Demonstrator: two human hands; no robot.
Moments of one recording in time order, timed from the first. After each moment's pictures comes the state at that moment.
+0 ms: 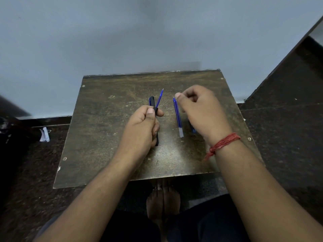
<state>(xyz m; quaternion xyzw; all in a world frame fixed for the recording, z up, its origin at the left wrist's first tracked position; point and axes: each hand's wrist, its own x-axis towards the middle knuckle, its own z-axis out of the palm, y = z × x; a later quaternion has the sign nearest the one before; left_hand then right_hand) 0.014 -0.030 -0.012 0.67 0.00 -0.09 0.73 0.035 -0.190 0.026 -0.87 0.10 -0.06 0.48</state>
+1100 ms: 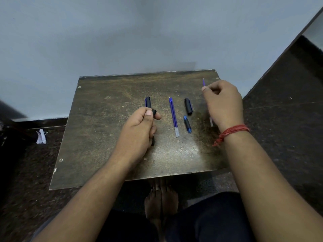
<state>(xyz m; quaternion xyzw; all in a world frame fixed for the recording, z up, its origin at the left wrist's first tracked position) 0.011 -0.029 -0.010 0.73 -0.01 -0.10 0.68 0.059 -0.251 0.001 -0.87 0.19 -0.17 0.42</state>
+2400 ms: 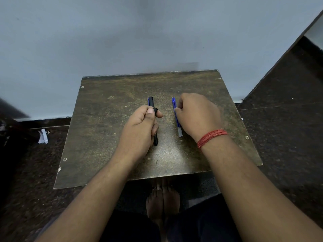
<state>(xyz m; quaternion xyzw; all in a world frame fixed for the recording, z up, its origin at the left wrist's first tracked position) 0.014 -0.027 -0.008 0.72 -0.02 -0.07 0.69 0.048 -0.188 0.005 -0.99 0.03 -0.08 0.10</state>
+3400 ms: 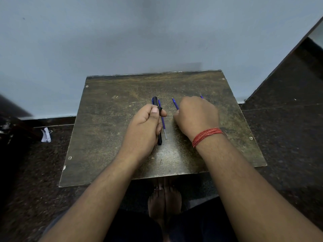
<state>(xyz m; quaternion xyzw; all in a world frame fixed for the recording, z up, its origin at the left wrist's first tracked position) 0.015 -0.028 -0.006 0.72 -0.01 -0.08 0.69 0.057 -0.174 -0.010 -1.00 0.05 -0.07 0.03</state>
